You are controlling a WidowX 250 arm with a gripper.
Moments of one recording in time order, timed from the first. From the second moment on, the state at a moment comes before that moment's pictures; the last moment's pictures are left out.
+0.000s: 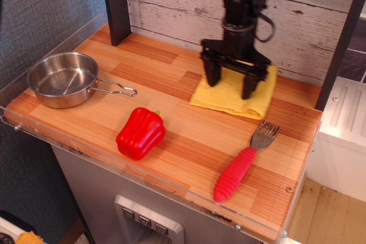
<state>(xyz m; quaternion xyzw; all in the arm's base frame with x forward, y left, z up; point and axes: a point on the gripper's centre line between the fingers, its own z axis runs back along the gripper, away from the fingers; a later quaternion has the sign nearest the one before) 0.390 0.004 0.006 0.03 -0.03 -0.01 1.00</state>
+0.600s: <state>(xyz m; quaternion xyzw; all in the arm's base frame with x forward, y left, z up) 0.391 0.032 0.007 0.04 -0.03 -0.04 1.00</state>
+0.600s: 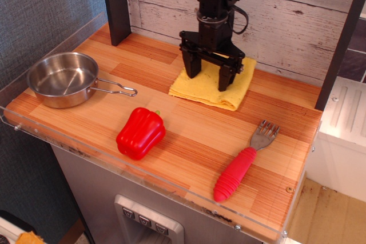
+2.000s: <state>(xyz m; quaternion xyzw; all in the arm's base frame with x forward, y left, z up) 0.390 0.106 0.017 -0.01 -0.05 -0.07 1.00</state>
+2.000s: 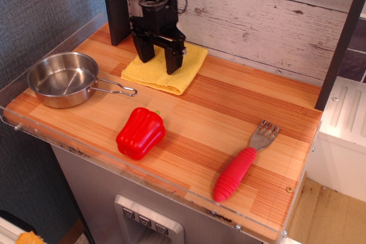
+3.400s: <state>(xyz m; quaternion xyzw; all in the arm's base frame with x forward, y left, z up) 0.329 0.059 0.103 -0.02 -0.08 -0.01 1.00</state>
